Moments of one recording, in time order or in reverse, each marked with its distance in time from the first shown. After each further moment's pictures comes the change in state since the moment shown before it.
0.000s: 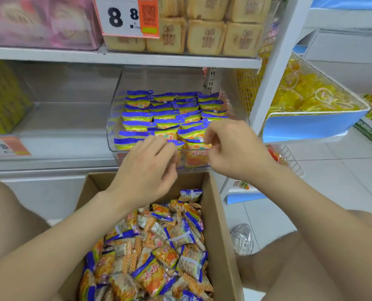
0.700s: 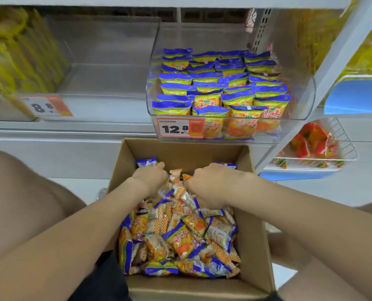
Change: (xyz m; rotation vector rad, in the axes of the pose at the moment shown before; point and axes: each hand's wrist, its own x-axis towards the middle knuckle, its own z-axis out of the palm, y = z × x) left_hand -0.116 -0.080 0.089 0.288 -1.169 -0.320; right_hand -0.019 -0.088 0.122 -0.404 -0.913 -0.504
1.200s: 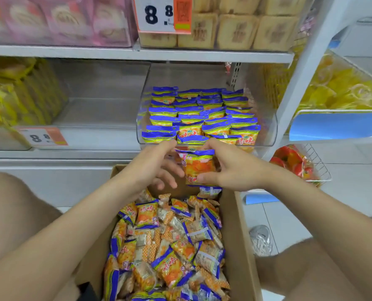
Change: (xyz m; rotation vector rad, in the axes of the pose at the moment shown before) left_hand -0.096 0.030 -0.143 -1.663 0.308 0.015; right_hand -0.074 0.072 -0.021 0.930 0.512 0.163
